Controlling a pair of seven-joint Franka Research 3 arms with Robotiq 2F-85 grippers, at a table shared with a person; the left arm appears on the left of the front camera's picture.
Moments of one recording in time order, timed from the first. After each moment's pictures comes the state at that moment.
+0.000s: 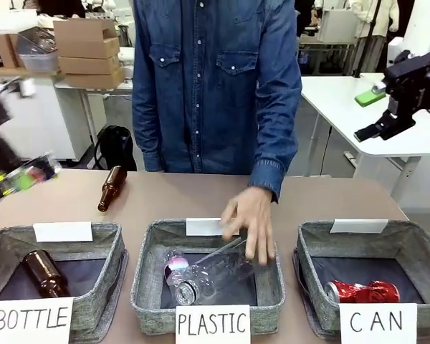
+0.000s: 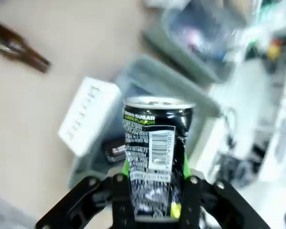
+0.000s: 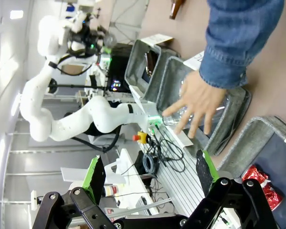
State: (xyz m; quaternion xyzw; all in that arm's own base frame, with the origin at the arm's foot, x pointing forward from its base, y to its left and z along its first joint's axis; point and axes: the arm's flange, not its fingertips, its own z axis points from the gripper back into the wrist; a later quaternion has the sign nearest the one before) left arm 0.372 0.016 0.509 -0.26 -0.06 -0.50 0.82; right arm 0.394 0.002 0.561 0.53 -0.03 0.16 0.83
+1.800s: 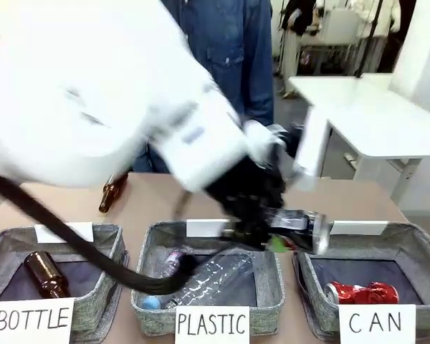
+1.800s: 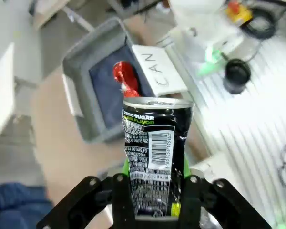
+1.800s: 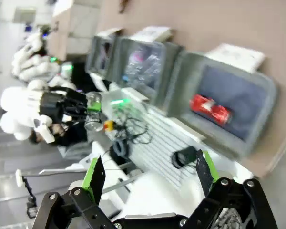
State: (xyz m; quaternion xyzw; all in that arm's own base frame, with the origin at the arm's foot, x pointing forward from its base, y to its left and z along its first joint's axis) left arm 0.188 -0.439 0.544 -0.13 -0.29 -0.84 0.43; right arm 0.278 -0.194 0.638 0.41 -0.07 0.10 0.90
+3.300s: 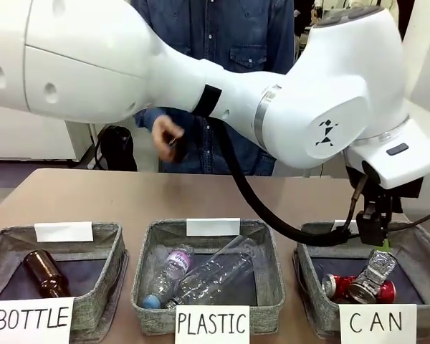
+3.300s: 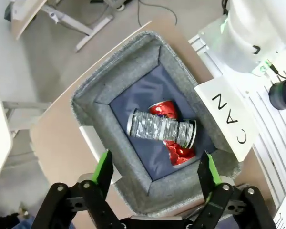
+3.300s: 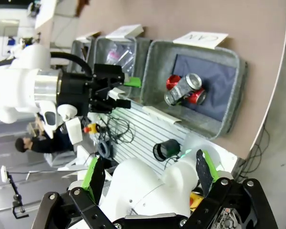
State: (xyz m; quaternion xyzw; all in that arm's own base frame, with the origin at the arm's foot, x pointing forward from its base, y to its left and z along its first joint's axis) left arm 0.255 -0.640 0.505 -0.09 -0.23 -0.88 0.41; right arm 0.239 -0.229 0.635 0.38 -0.08 0.08 0.92
